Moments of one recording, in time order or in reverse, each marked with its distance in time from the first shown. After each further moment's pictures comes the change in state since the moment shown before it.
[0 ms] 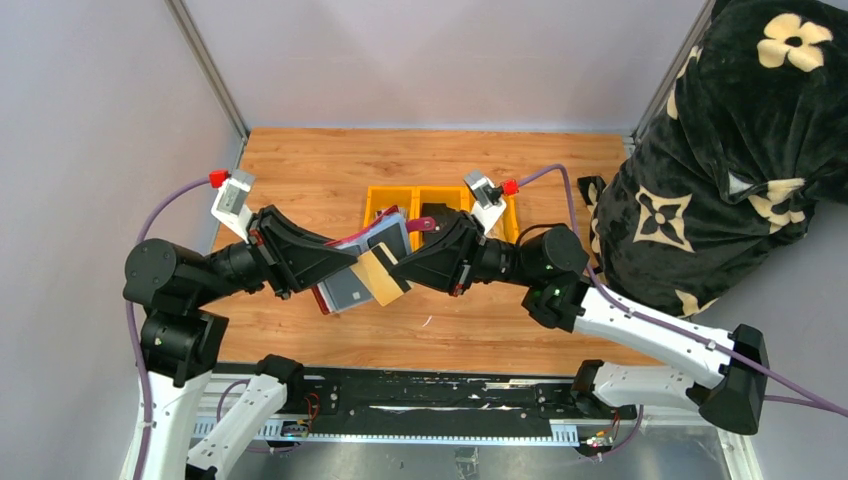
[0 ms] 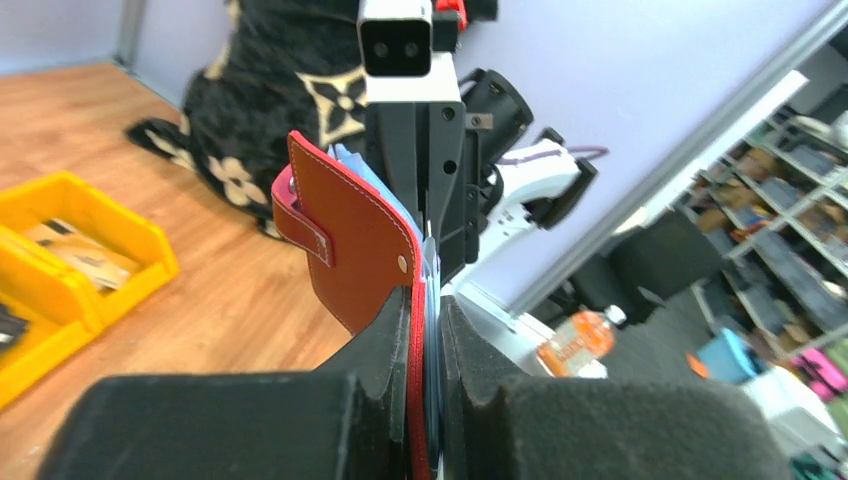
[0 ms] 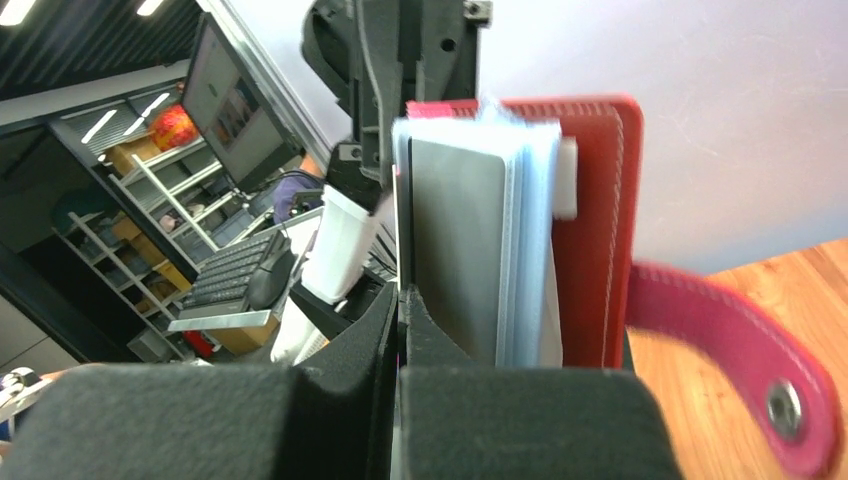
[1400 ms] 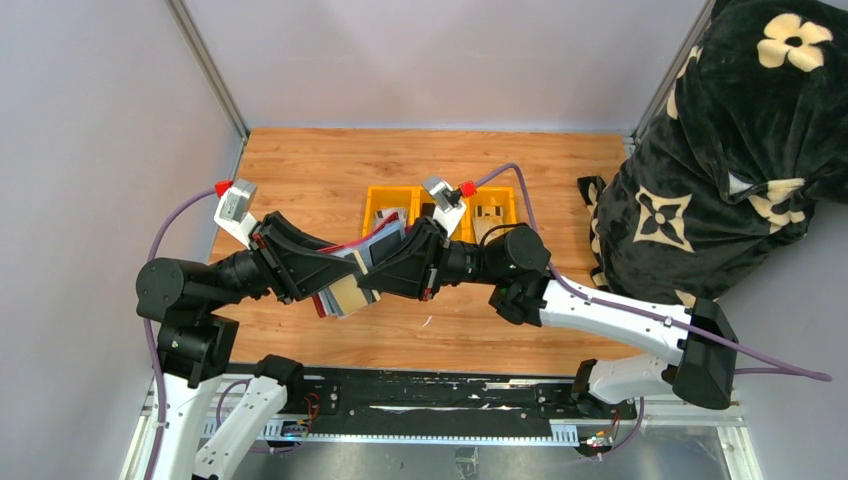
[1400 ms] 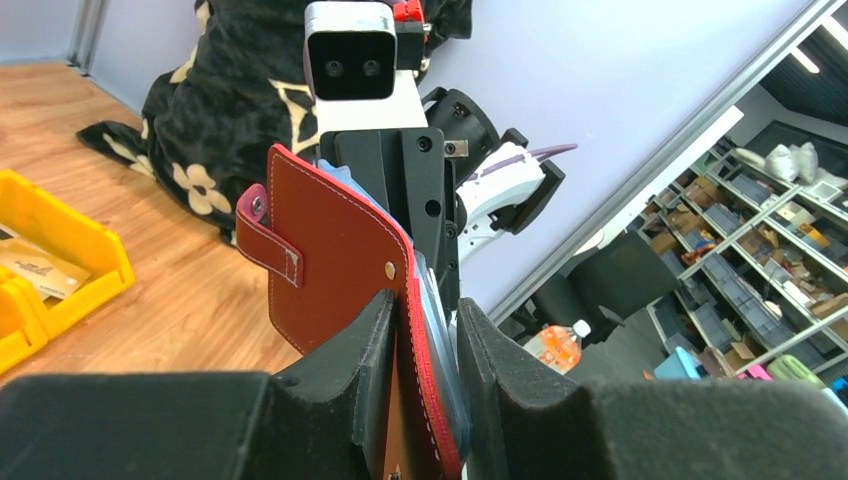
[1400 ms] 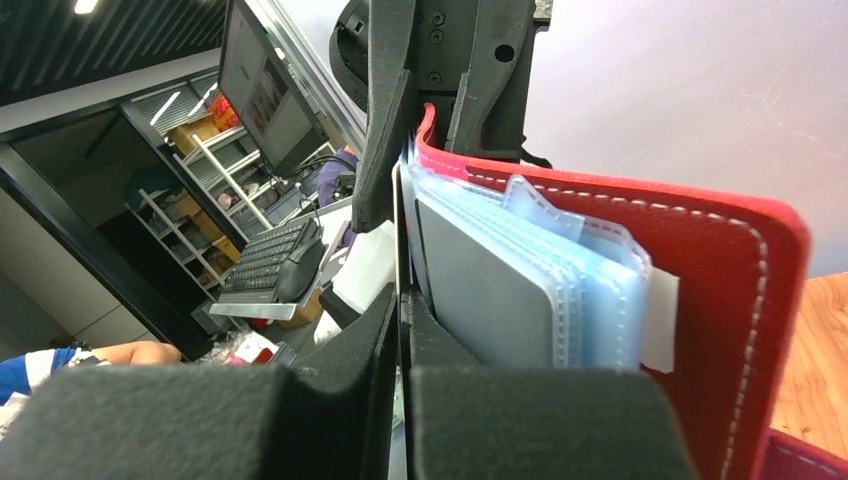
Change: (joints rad) left arm 0.006 -0.072 -0.142 0.169 -0.021 -0.131; right arm 0.066 0.180 0.074 0.123 -0.037 0.053
